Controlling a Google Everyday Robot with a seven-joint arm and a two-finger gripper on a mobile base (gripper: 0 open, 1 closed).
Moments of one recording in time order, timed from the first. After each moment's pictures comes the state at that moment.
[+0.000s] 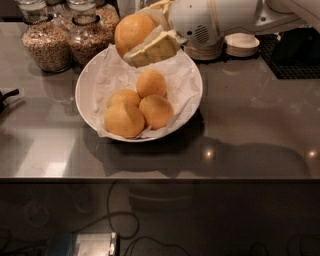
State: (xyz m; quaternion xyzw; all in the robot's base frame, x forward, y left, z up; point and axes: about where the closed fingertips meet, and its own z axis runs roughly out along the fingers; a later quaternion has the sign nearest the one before) arm 0.550 0.045 1.040 -0.62 0.54 0.28 0.49
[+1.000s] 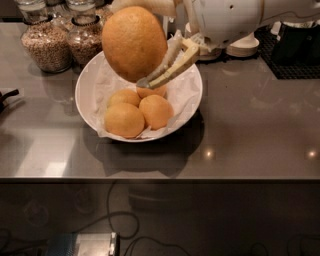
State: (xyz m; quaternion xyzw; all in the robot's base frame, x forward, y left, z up) arm 0.430 0.031 1.093 -0.76 0.29 0.22 0.54
